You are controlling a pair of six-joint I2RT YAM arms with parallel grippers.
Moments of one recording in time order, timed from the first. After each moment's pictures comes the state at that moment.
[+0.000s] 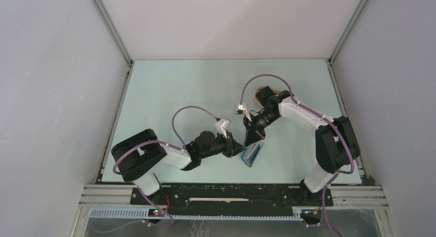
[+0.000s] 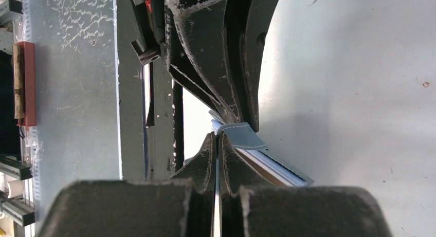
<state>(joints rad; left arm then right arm) -0.96 1.62 0.43 0.94 0.16 -0.70 0.49 1.66 1.19 -0.98 -0.95 -0.78</state>
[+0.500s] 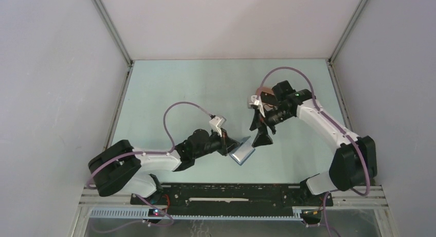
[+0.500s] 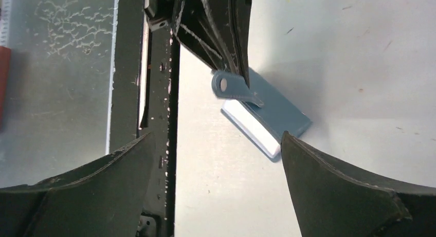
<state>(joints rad) -0.96 1.40 0.42 0.74 0.10 -0.61 0.40 1.49 1.19 -1.04 -0.99 -0.85</state>
